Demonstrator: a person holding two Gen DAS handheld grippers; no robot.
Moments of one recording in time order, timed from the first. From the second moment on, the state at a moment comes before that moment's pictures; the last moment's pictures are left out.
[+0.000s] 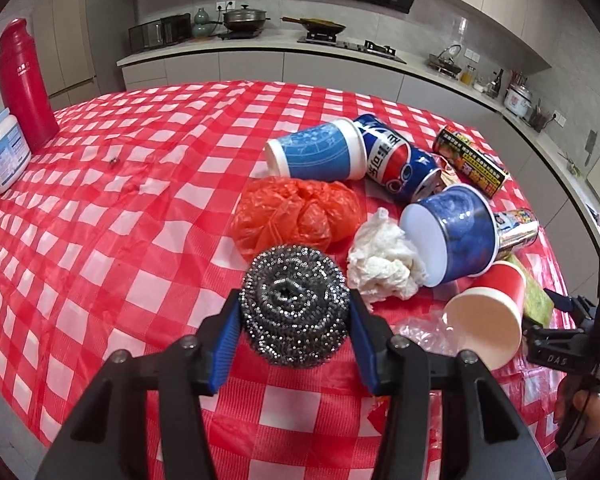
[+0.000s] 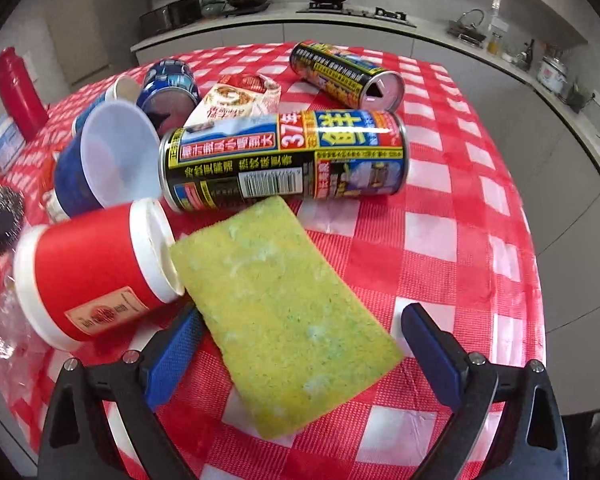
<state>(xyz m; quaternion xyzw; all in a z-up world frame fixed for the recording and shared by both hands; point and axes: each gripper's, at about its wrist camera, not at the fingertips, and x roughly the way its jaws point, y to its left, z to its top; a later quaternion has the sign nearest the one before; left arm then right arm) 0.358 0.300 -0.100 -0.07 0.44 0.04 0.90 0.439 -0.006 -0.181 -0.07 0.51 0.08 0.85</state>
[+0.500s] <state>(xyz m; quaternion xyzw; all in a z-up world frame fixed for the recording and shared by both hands) 0.339 0.288 -0.083 -0.07 0.41 0.05 0.91 0.419 -0.021 -0.161 -0.03 0.50 0.12 0.86</state>
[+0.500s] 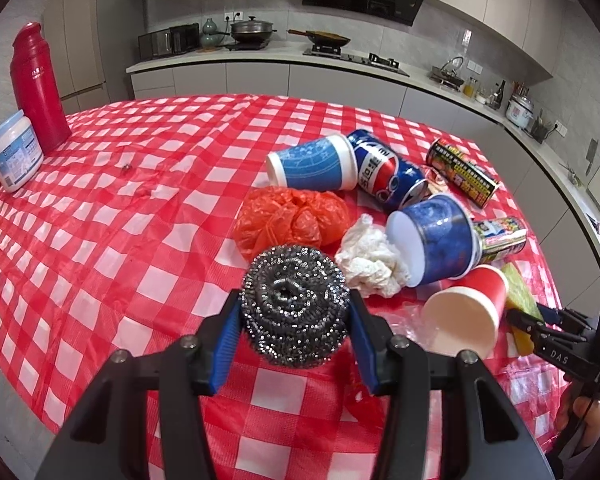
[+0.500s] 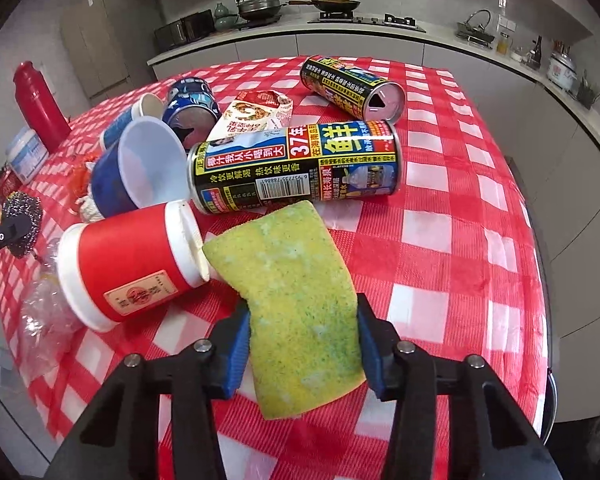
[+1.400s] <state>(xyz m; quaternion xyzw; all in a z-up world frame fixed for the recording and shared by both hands) 0.328 0.134 -0.039 -0.03 0.37 -0.12 0.92 0.315 -0.185 -0.107 0.07 0.44 -0.04 0.89</state>
